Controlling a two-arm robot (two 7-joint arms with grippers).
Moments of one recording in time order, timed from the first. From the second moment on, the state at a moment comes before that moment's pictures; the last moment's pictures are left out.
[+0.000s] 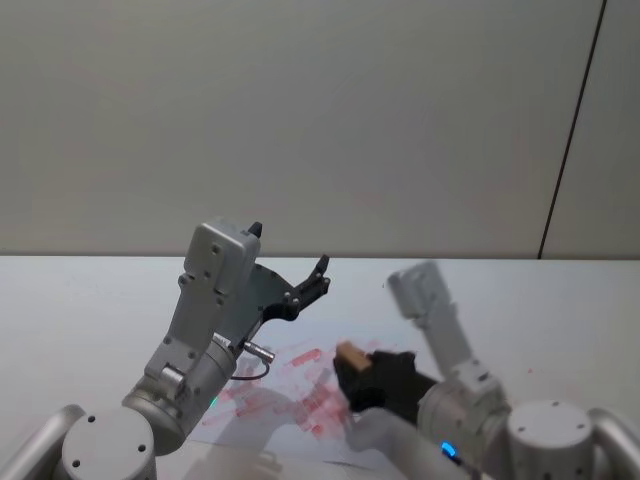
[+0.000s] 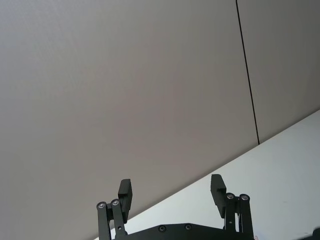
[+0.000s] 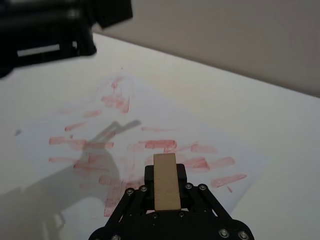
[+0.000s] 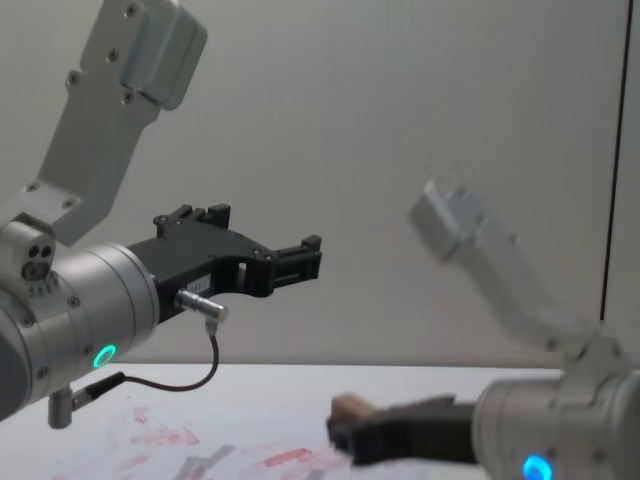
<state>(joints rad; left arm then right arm) -0.24 0.38 0.45 -1.63 -0.20 0.01 -0.01 0.22 0.07 -0.40 -1.49 0.11 0.46 0.26</state>
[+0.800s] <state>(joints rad) -0.24 0.38 0.45 -1.63 -0.20 0.01 -0.01 0.10 0.24 -0.27 -1.70 0.24 0.50 0.23</state>
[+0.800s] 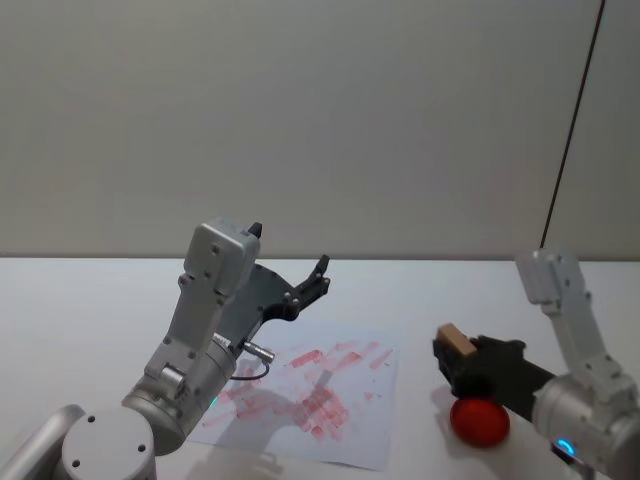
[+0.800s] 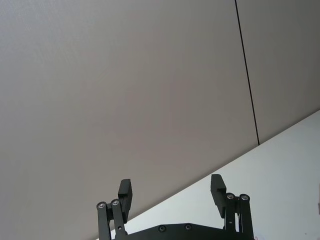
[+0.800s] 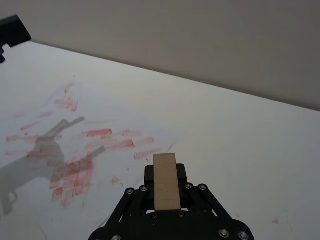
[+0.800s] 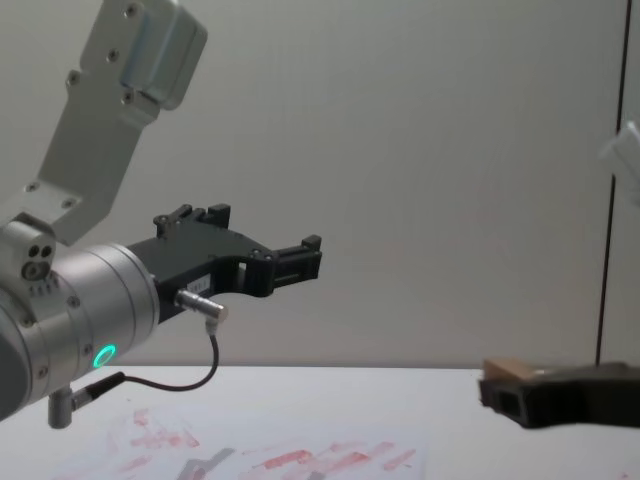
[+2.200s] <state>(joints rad) -0.24 0.38 0.45 -1.63 -0.20 0.01 -0.01 0.03 0.34 -0.25 -1.67 0.17 0.52 0.29</state>
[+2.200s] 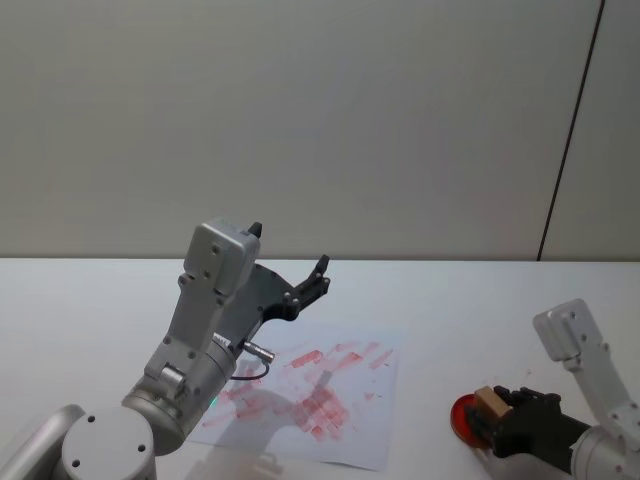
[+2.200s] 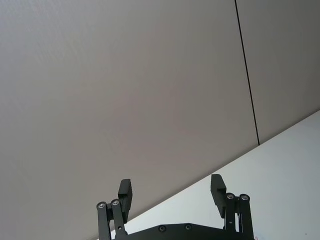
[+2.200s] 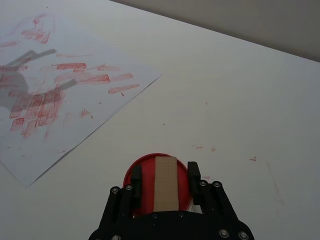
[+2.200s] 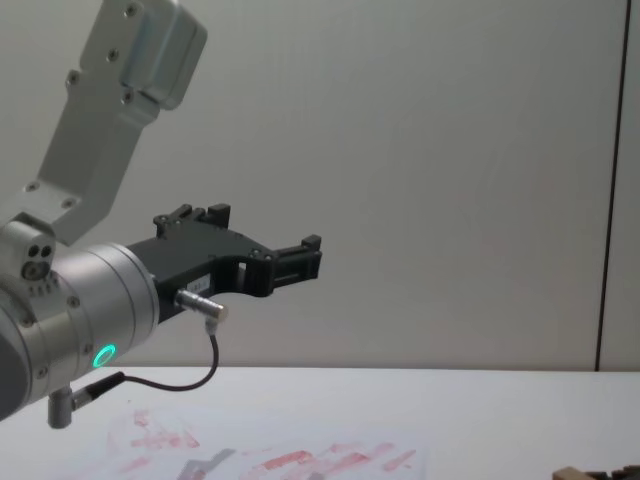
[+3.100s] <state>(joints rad) -0.24 0.38 0.45 -1.63 -0.20 0.01 -0.01 0.03 0.34 -0.26 -1.67 0.16 0.52 0.30</state>
